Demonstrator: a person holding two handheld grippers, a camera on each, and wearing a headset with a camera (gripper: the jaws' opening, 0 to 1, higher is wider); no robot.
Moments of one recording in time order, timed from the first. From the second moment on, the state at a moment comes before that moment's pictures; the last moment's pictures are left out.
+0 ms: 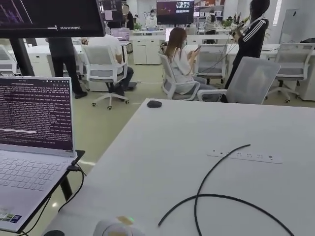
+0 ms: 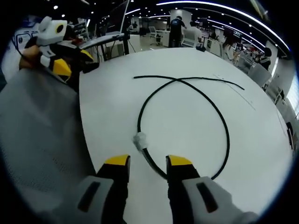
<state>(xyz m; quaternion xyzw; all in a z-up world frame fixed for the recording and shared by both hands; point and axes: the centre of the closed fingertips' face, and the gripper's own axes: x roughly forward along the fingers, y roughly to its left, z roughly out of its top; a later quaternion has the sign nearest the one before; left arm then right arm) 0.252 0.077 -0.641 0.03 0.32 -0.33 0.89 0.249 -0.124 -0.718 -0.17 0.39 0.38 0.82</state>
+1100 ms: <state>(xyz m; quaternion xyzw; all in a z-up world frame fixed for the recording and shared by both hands) 0.258 0.078 -0.639 0.05 0.32 -0.32 0.89 0.269 -0.093 -0.752 -0.18 0.36 0.44 0.80</state>
